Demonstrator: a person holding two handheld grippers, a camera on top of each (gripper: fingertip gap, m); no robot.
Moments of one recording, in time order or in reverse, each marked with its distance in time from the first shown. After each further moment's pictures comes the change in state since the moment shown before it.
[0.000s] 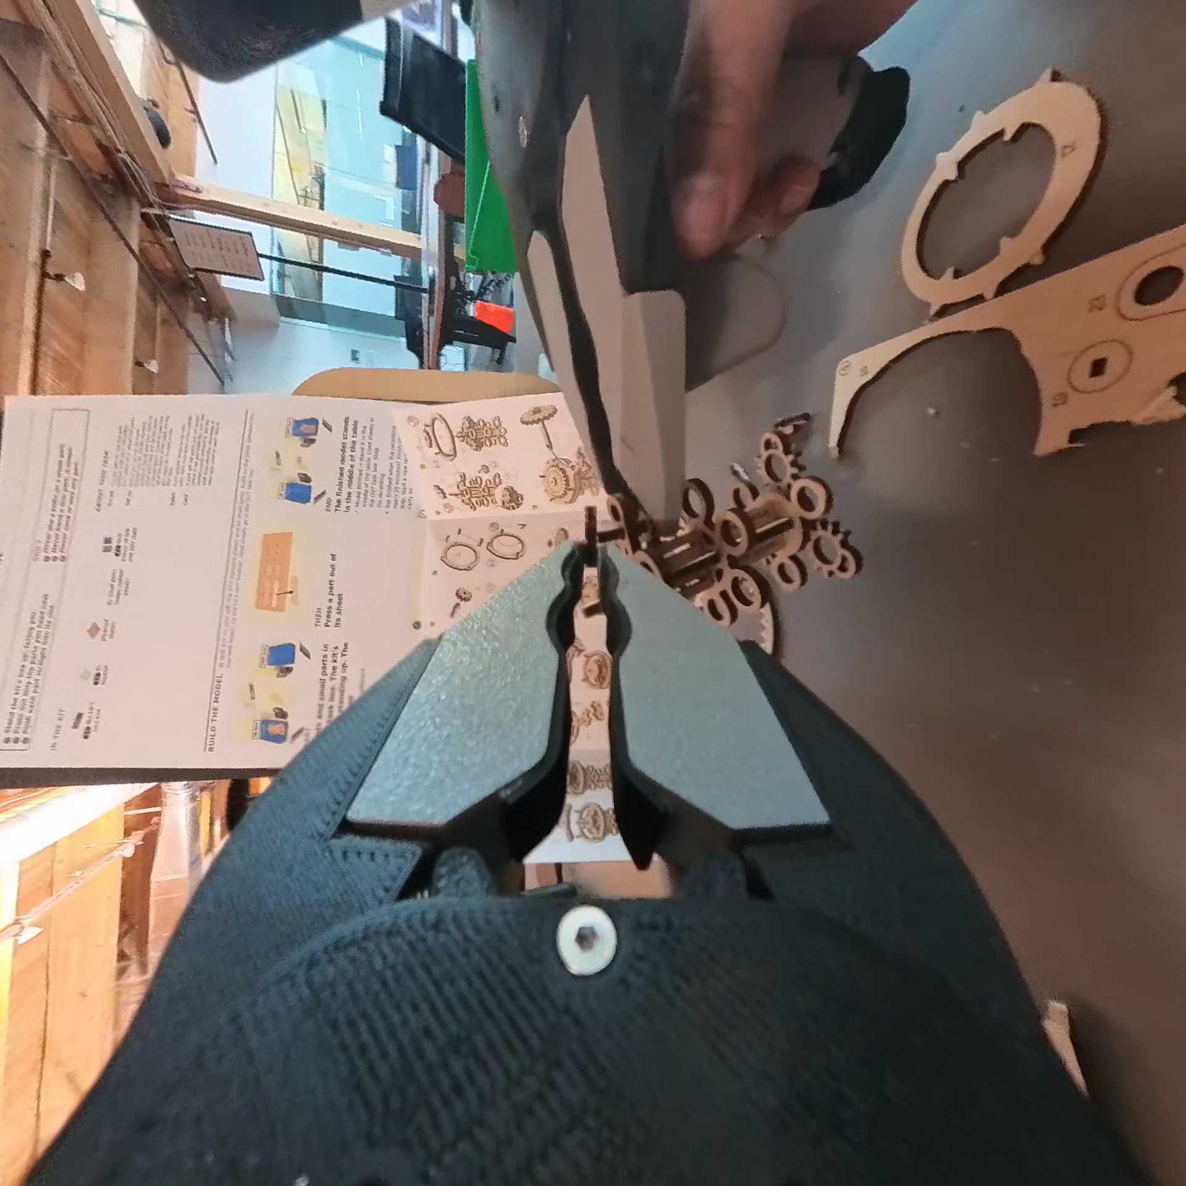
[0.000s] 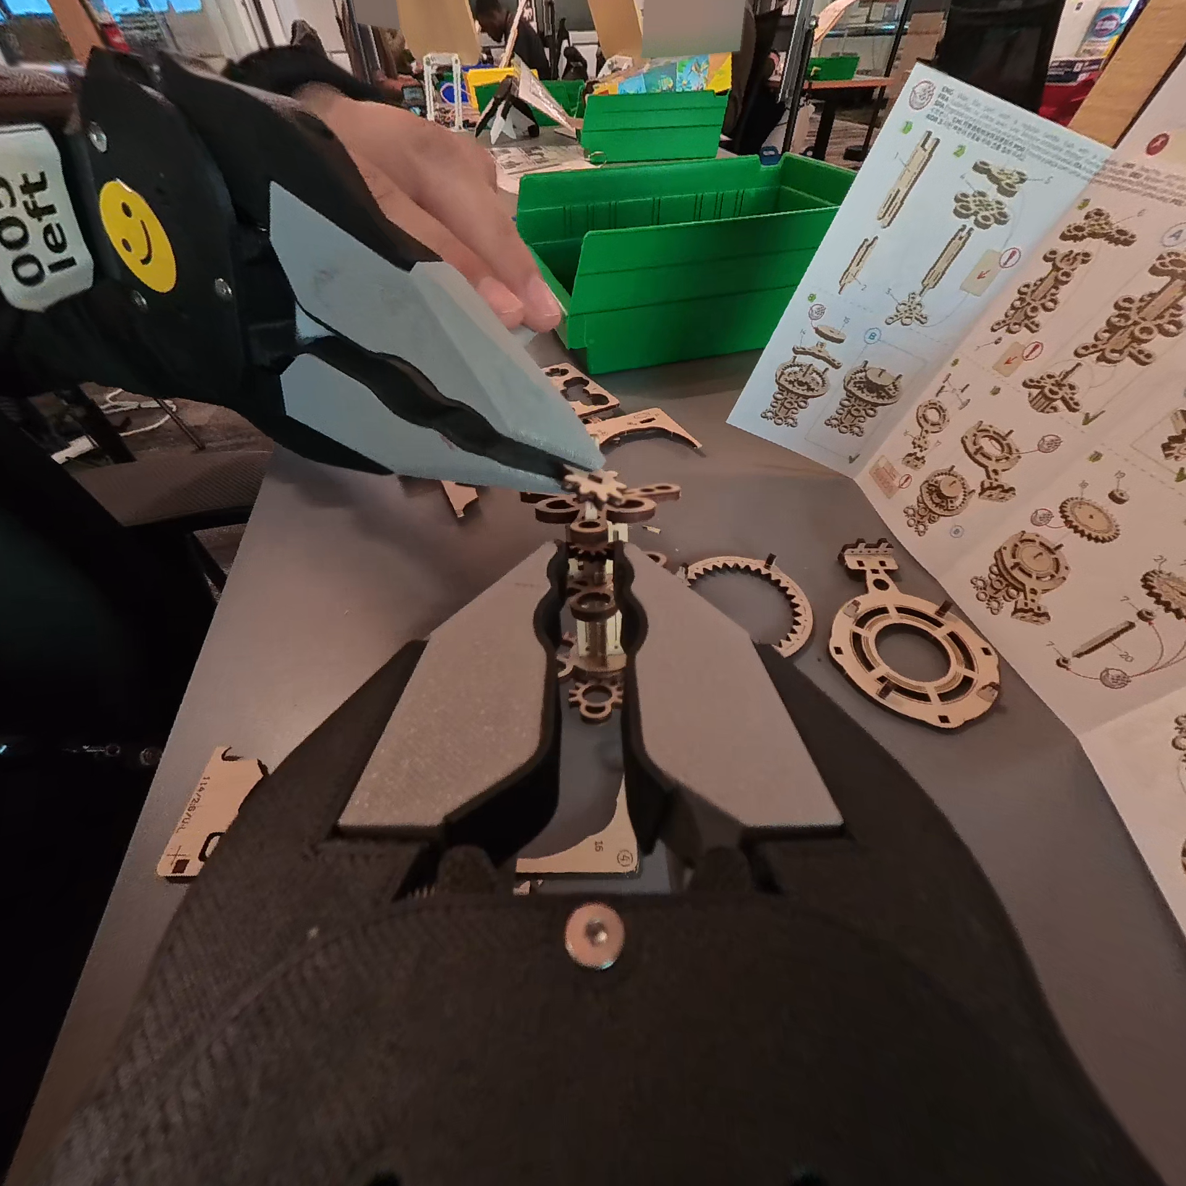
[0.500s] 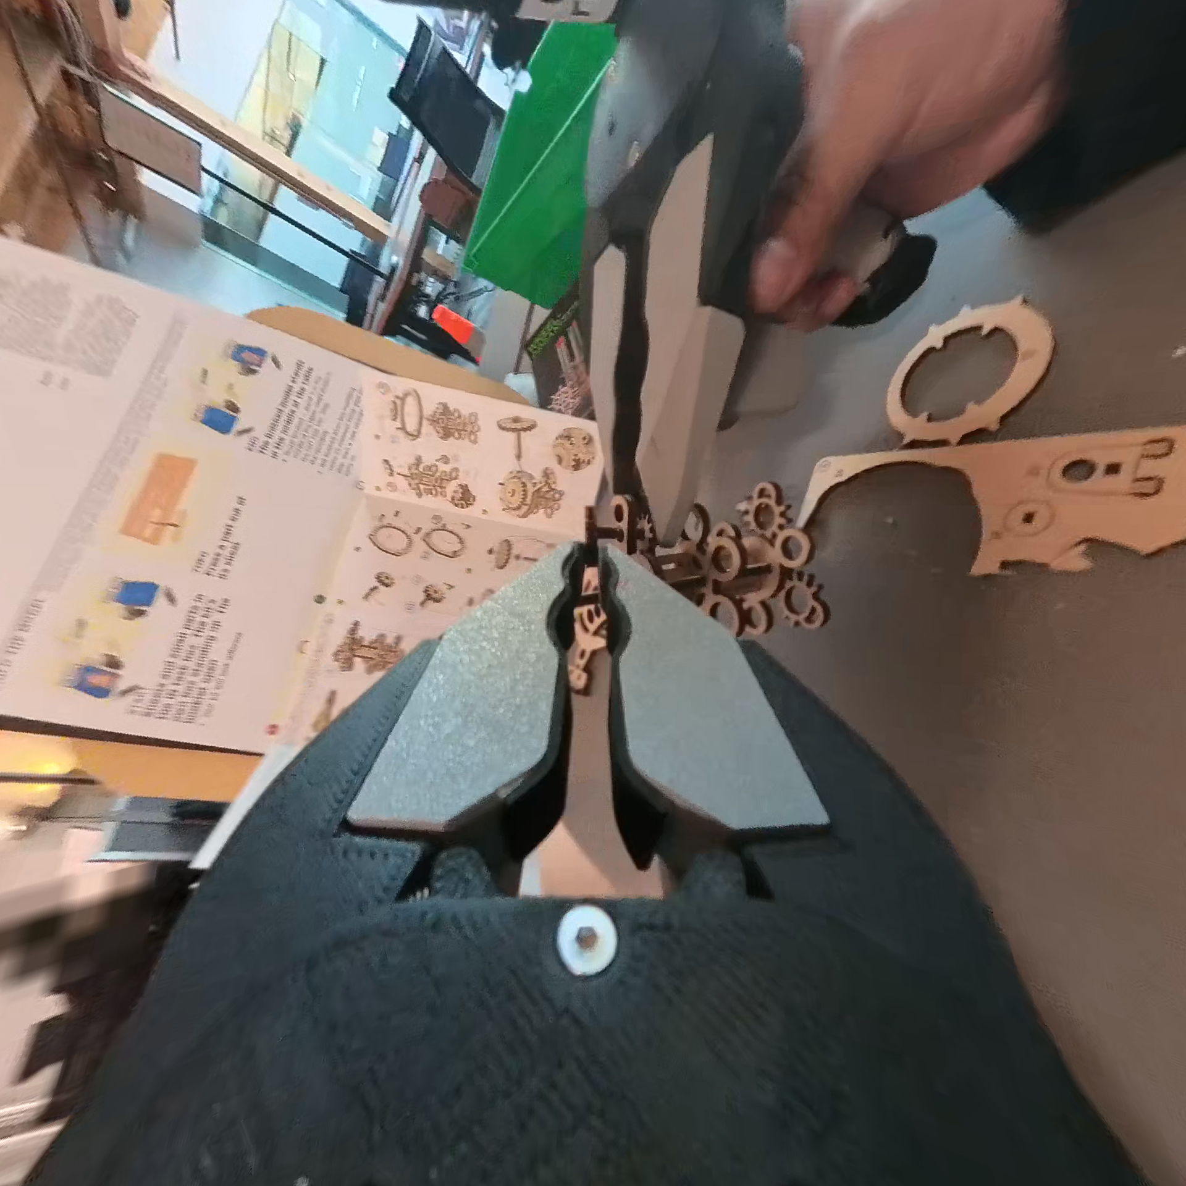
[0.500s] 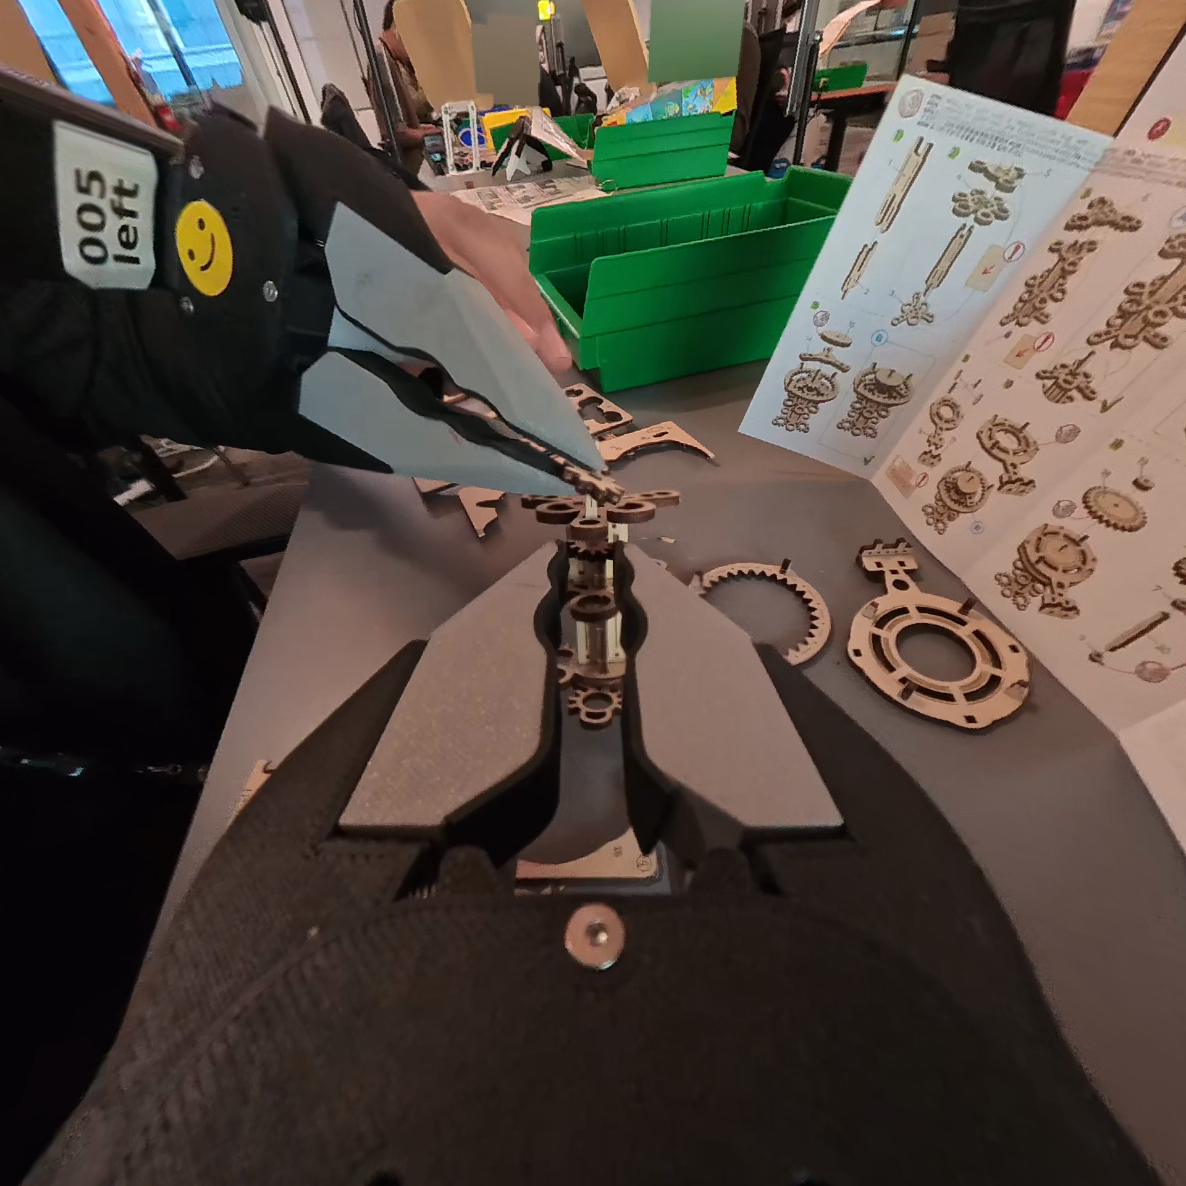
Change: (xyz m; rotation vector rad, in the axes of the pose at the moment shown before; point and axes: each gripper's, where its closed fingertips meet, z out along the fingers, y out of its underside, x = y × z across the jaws) left arm -0.004 -0.002 0.000 0.088 0.067 -0.337; right arm -0.001 -0.006 -0.004 0.031 -0.037 0.074
